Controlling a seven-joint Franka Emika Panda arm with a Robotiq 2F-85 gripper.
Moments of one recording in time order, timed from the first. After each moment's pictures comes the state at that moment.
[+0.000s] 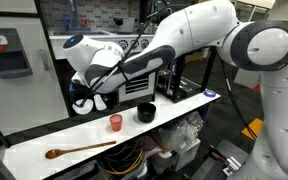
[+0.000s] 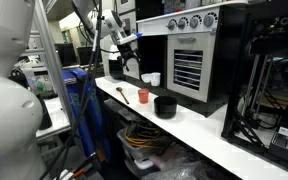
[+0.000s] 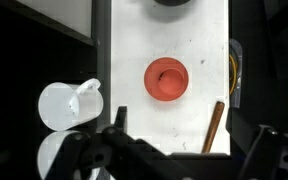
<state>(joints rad) 0.34 0.46 0.32 -1.54 -0.58 1.89 -0.56</state>
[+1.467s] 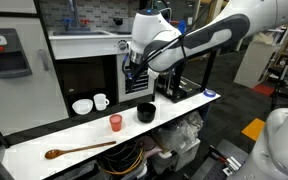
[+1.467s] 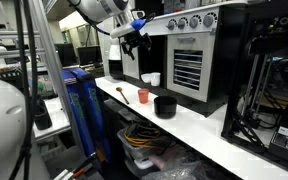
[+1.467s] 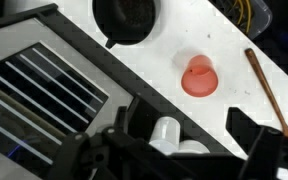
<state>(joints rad) 0.22 -0.12 0.16 -2.16 -0.28 2.34 -0.01</state>
